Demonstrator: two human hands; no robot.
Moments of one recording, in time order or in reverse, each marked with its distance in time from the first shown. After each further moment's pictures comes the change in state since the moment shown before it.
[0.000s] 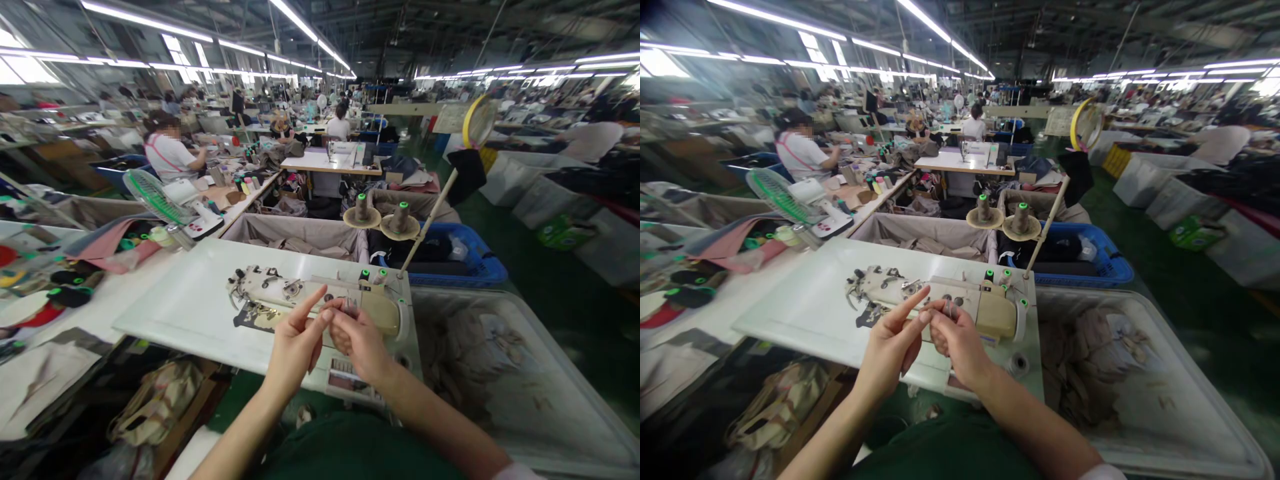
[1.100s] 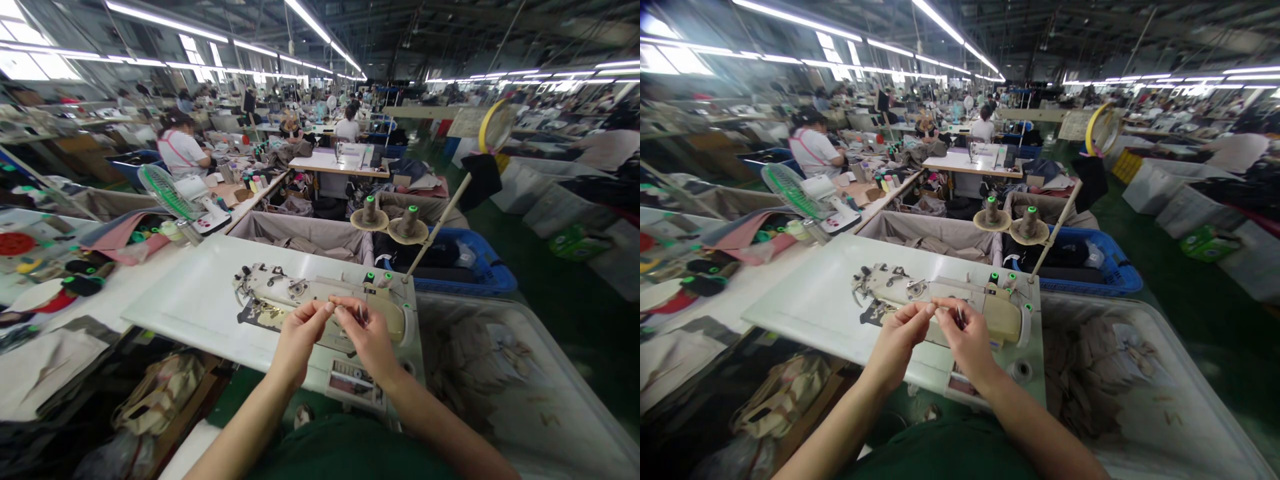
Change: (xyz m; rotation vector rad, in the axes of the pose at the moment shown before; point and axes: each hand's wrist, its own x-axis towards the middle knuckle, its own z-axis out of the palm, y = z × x) left_hand 0.015 -0.006 -0.003 -0.071 0.040 -0.058; right_hand 0.001 -0.007 -0.005 -0.580 0.238 -0.336
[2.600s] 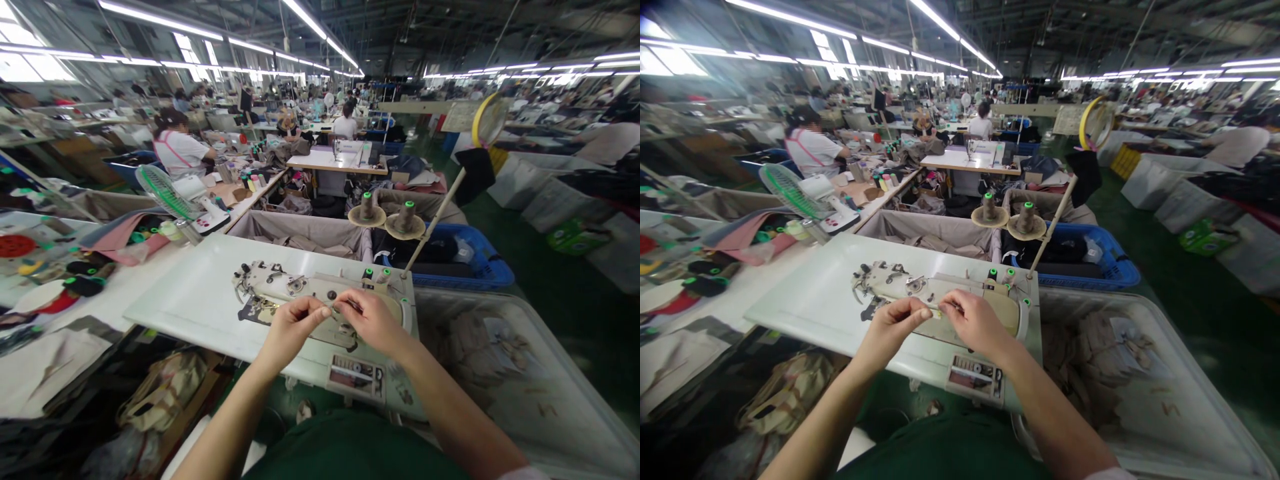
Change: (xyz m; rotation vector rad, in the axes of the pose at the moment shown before) left_hand 0.003 0.007 -0.021 0.371 -0.147 0.215; right_hand 0.022 -0.004 -0.033 -0.458 -0.323 -0.239
